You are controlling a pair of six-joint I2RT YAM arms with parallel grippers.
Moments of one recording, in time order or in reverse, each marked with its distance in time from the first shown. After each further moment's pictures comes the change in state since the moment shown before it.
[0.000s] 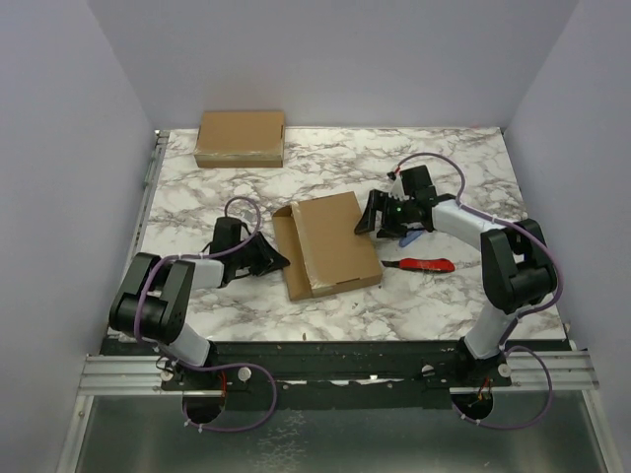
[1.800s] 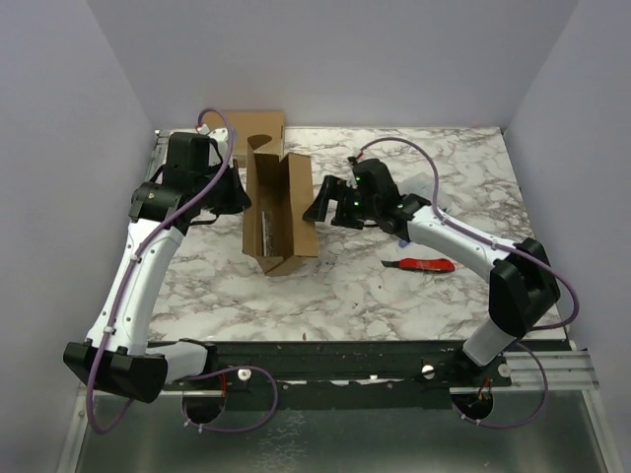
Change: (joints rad) left arm -0.013 -0.320 0.963 -1.260 -0.296 0.562; right arm 0.397 -0.094 0.199 0.029 0.259 0.296
